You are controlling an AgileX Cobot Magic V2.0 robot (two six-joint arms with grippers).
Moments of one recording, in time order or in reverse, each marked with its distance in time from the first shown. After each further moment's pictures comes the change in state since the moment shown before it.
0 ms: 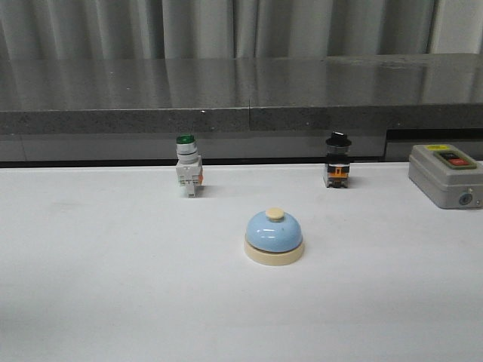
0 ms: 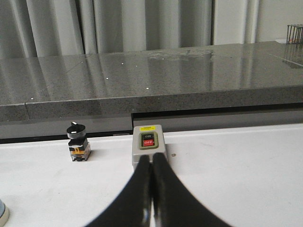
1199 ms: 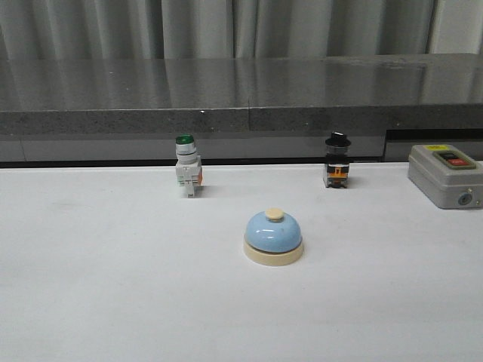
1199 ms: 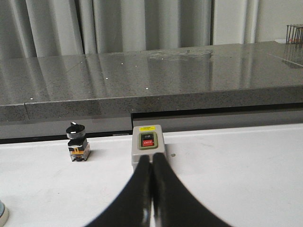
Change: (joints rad) left arm -0.028 -0.952 0.986 0.129 -0.632 -0.004; right arm 0.000 0.000 0.000 0.000 0.000 0.000
